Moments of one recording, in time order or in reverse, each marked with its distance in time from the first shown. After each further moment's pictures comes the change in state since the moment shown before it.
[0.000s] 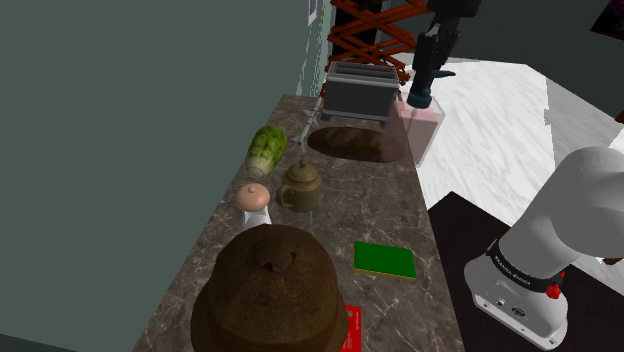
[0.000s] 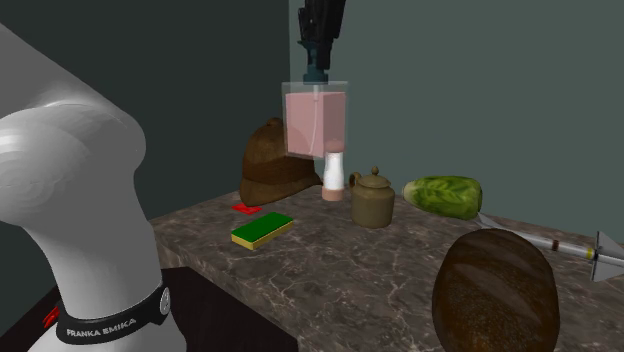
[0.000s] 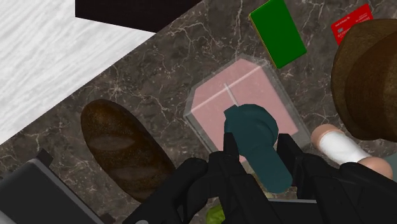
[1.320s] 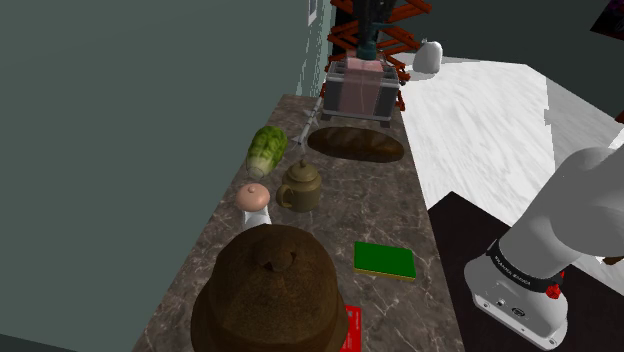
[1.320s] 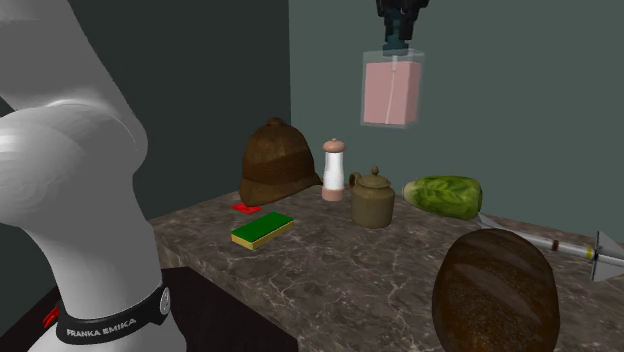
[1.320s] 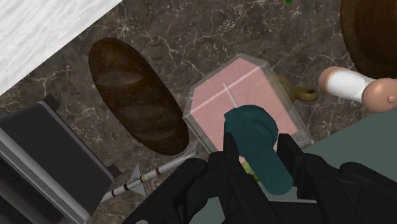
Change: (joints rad) arm -0.032 0.463 -0.024 0.504 -0.047 -0.046 -0.030
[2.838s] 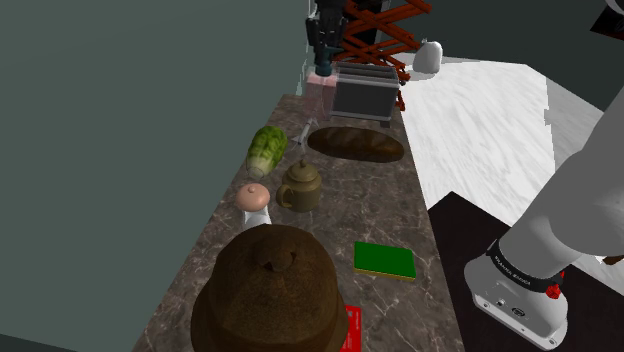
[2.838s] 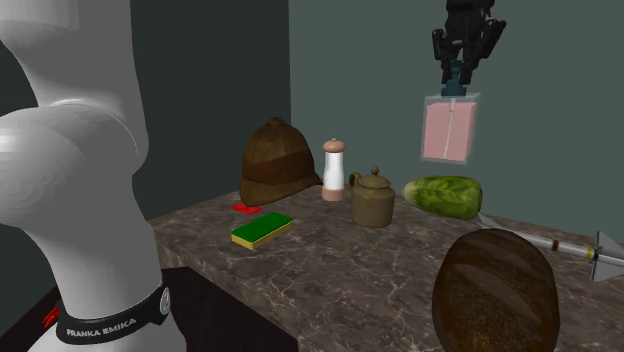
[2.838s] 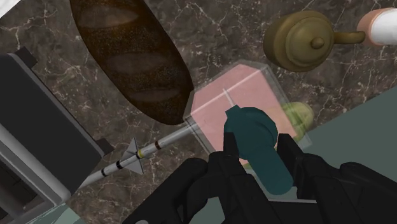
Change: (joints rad) arm -0.015 0.359 -0.013 0.227 -0.027 0.129 -0.035
